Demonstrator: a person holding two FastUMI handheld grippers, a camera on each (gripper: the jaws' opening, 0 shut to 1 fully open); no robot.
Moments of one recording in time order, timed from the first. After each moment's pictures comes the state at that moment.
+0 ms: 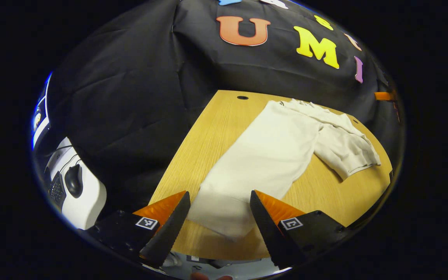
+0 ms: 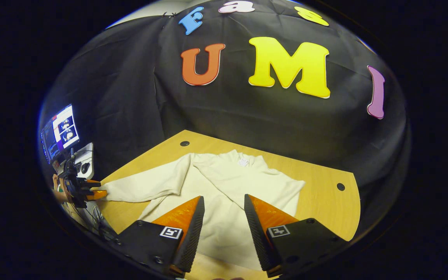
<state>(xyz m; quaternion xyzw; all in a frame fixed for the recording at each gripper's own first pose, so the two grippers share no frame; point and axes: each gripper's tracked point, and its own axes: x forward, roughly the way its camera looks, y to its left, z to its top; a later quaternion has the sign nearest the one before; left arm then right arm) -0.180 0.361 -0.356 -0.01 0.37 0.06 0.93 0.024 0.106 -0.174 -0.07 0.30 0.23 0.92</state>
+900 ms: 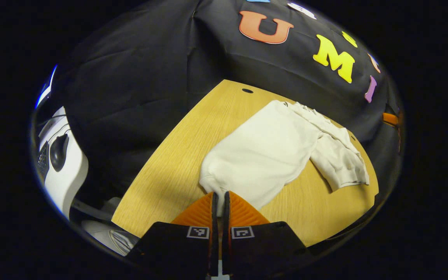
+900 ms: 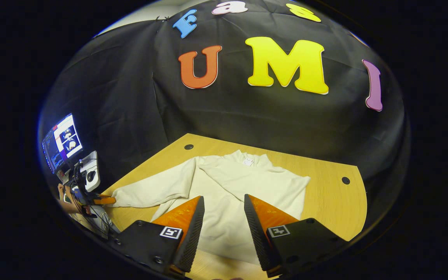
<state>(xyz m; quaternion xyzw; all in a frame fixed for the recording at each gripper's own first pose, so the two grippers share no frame) -0.183 0.335 -0.353 -0.12 0.39 0.07 0.91 0.012 0.115 -0.167 -0.03 0.31 0.23 0.92</state>
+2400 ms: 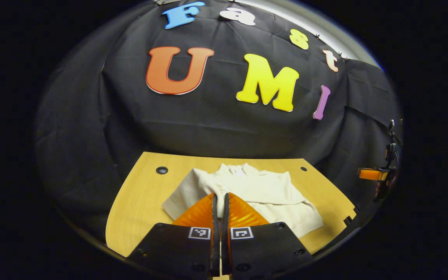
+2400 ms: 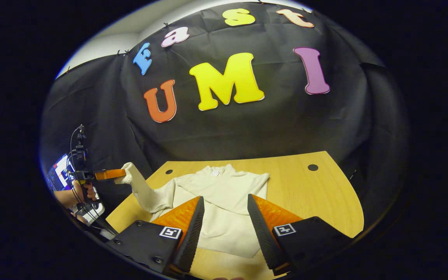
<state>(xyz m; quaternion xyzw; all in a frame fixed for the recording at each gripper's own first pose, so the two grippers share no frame) 0.036 0.136 -0.118 -0.07 0.22 -0.13 0.96 -0.015 -0.057 -0.115 0.09 0.25 0.13 0.96</state>
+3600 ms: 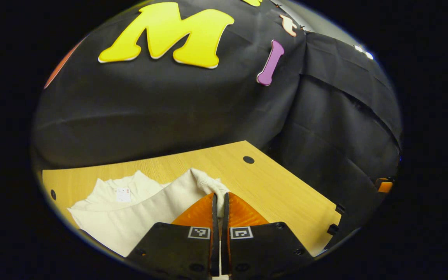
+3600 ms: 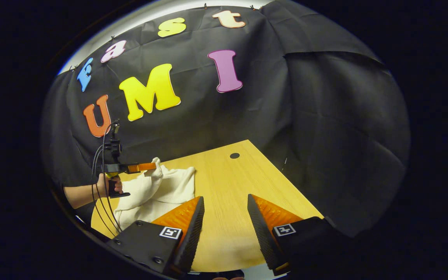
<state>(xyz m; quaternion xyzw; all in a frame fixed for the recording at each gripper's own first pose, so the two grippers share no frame) 0.186 -0.172 -0.245 -0.04 0.33 -0.34 0.88 -0.098 -0.228 -0.123 0.11 0.28 -0.10 0.95</state>
